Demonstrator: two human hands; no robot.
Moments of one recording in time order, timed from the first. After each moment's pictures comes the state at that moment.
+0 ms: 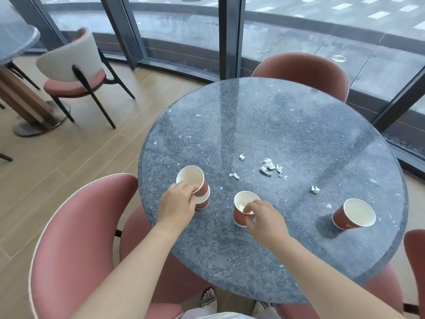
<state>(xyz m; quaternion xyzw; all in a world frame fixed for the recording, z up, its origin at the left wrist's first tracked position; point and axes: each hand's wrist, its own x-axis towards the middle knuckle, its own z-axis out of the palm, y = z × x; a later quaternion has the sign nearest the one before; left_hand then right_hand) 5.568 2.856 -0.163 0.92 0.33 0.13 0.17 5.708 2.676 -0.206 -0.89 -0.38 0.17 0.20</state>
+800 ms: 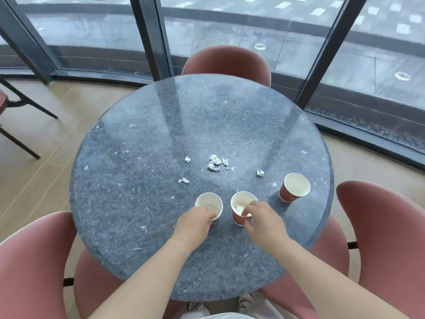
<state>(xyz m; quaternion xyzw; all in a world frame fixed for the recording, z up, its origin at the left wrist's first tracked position) 5.656 2.775 -0.212 0.97 0.09 -0.11 0.20 5.734 2.590 -0.202 -0.94 -0.25 0.14 0.20</state>
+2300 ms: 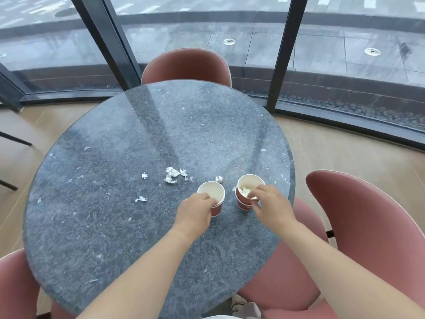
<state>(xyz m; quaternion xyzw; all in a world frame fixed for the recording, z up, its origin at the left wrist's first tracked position) 5.768 2.674 -0.197 0.99 0.02 -0.08 0.13 5.834 2.469 -0.202 -0.95 -0.21 0.05 0.23</state>
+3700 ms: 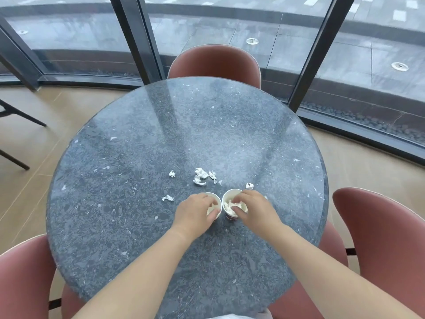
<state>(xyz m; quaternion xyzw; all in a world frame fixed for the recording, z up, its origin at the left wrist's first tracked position) 5.751 2.764 -0.205 0.97 0.09 -0.05 0.20 5.824 2.591 -0.205 -0.90 -0.30 0.12 0.28</state>
